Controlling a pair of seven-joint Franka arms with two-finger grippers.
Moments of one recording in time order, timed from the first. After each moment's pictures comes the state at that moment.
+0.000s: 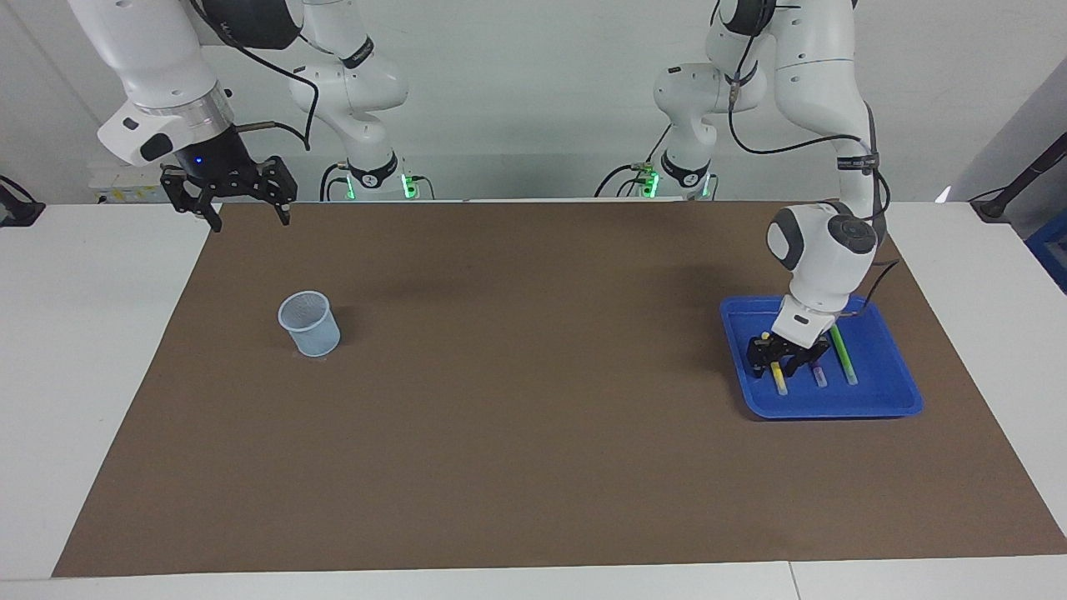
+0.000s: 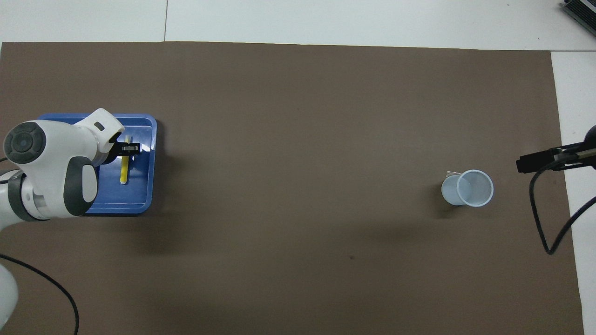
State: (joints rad) left arm -0.03 0.29 0.01 -2.11 -0.02 2.58 0.04; right arm 0.12 -0.08 -0.14 -1.68 -0.03 1.61 -0.15
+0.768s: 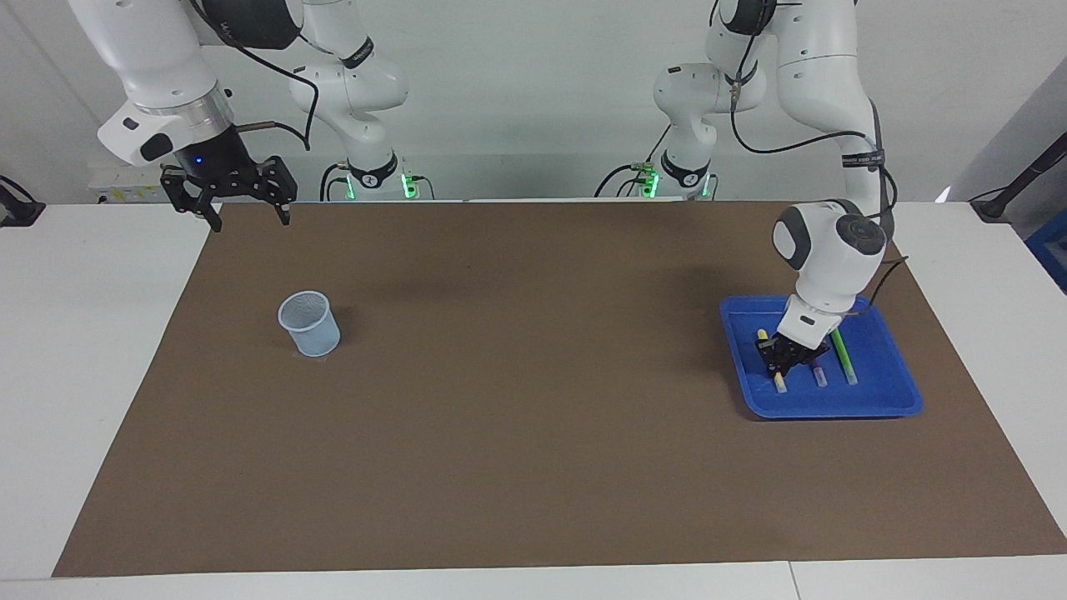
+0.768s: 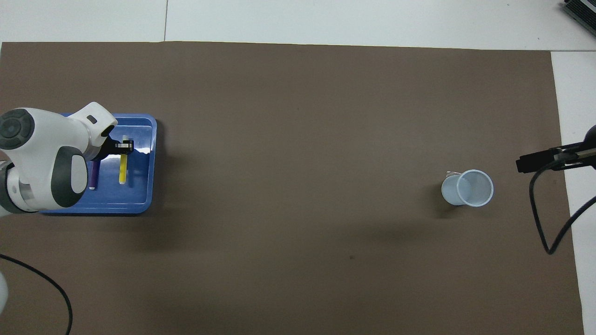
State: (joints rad) left arm -0.02 0.29 0.03 -1.99 -0.03 2.37 0.04; right arm 0.12 -0.08 -0.14 -1.68 -0.03 1.61 -0.15
